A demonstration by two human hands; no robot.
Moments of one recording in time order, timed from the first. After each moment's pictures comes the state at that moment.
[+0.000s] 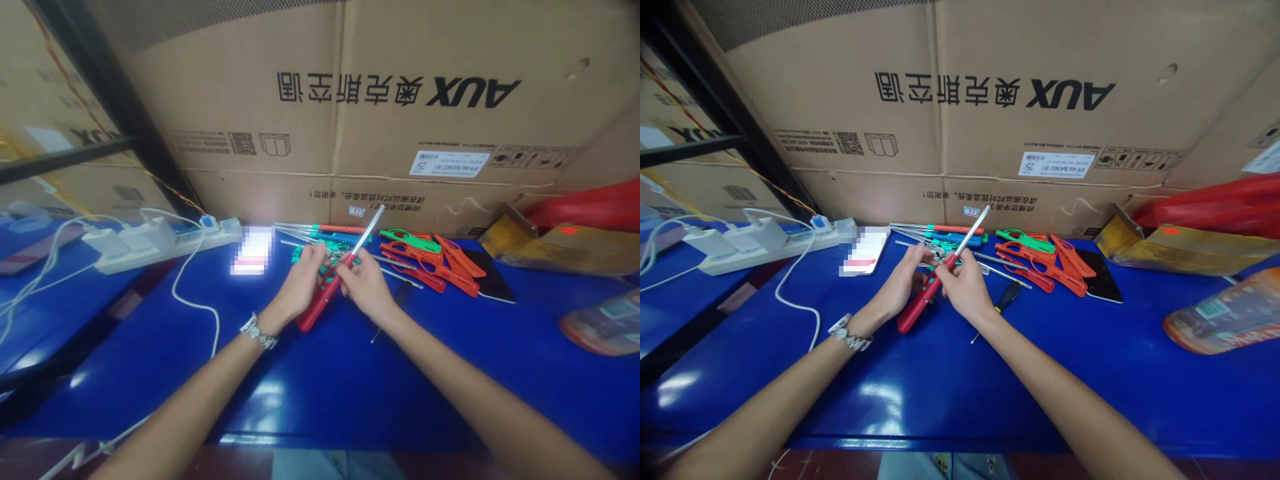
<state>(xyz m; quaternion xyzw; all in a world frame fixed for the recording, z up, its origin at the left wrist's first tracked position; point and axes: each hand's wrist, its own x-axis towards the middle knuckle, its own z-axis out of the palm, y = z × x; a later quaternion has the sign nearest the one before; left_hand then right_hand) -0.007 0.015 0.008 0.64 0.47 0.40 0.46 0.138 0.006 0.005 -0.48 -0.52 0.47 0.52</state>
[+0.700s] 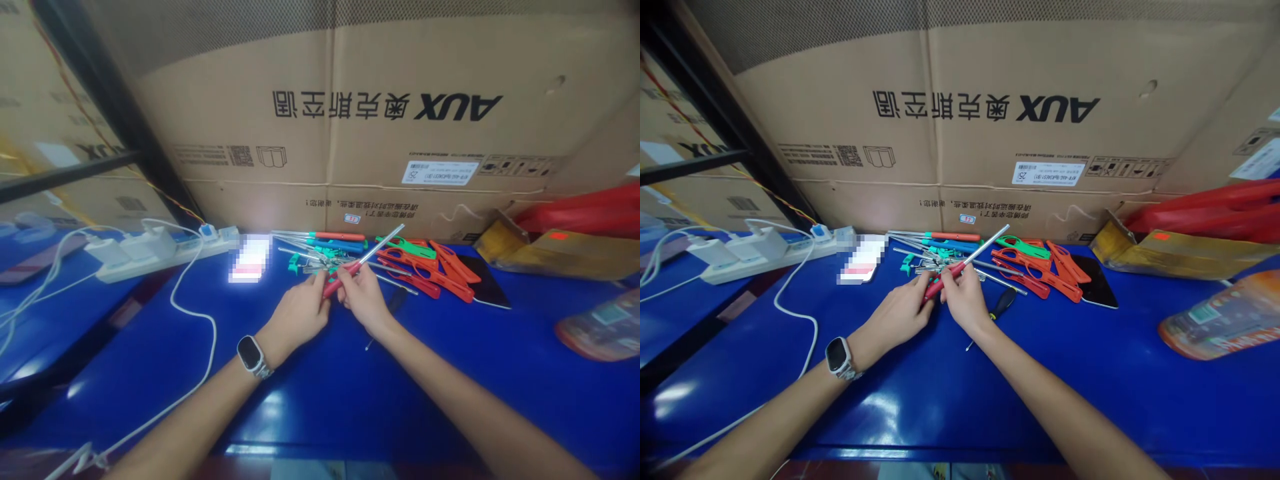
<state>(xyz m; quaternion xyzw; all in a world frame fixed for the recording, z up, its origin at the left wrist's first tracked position) -0.002 -0.005 0.009 0.85 0.51 0.13 0.10 0.138 0.006 -0.012 -0.47 -0.48 0.49 0.56</state>
